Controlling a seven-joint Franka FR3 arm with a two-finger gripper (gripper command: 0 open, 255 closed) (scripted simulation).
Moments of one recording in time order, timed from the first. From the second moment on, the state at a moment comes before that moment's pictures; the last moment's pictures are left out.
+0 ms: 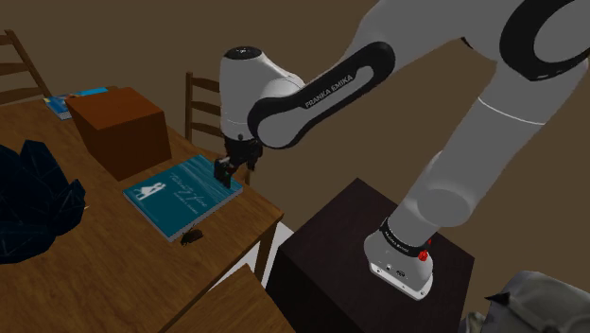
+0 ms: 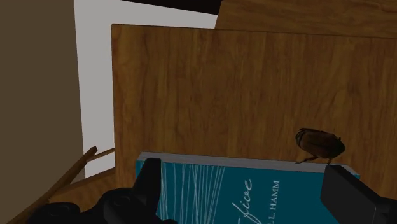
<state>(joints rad) 0.10 0.04 0.47 -2.33 -0.10 2.35 0.54</state>
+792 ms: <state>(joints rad) 0.26 0.53 0.42 -2.03 -0.32 2.44 0.79</state>
